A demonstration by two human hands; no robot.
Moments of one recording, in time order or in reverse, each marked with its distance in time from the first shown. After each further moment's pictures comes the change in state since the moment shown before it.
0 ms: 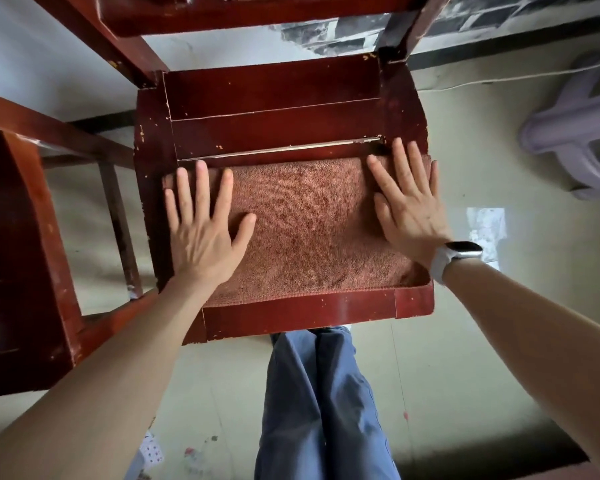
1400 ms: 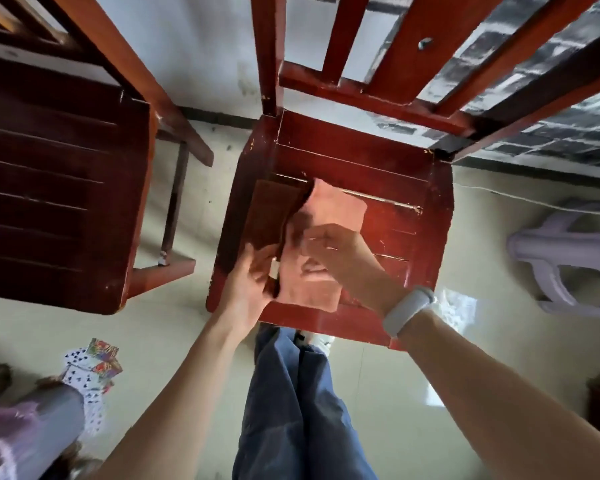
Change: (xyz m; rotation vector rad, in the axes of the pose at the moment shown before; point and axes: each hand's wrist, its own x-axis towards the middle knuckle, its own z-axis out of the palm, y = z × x) left_hand -0.081 0.010 -0.060 -2.127 -0.203 -0.999; right_hand -0.004 -0.193 -0.087 0.962 -0.569 0.370
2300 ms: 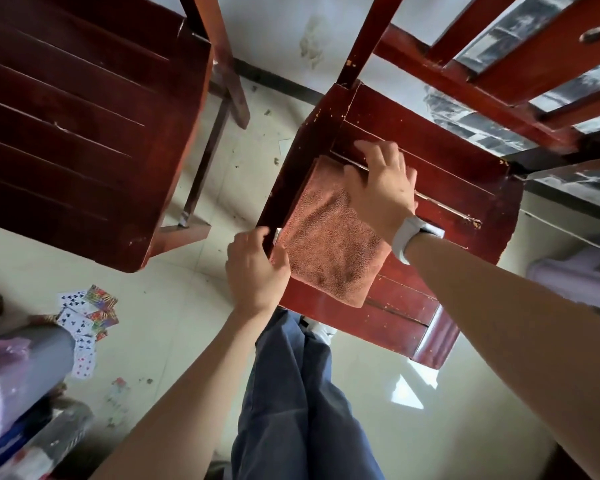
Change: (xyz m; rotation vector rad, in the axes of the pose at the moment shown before) left_hand 0.018 -0.006 -0.044 1.146 0.616 0.630; right_hand 0.100 -0.016 0.025 -0.993 0.390 -0.520
